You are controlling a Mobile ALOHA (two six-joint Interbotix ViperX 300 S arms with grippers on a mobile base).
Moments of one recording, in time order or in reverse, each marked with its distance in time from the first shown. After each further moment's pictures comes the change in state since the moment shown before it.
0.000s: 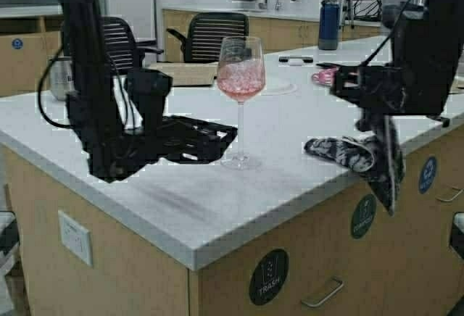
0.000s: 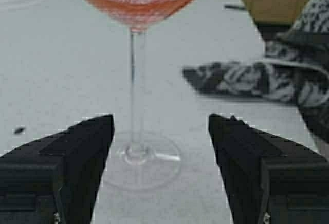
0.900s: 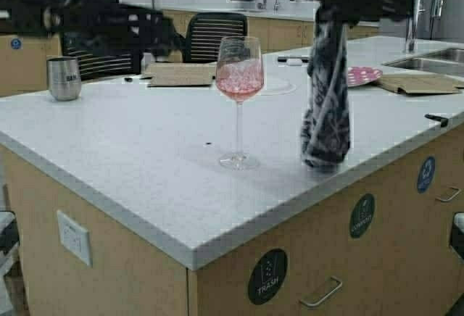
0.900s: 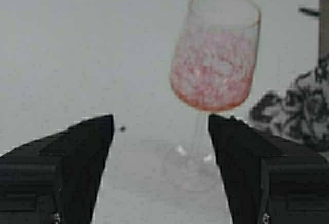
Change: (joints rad) left arm -0.005 -0.908 0.351 -0.249 0.772 -0.014; right arm 0.075 -0.638 -0.038 -0.143 0.770 -0.025
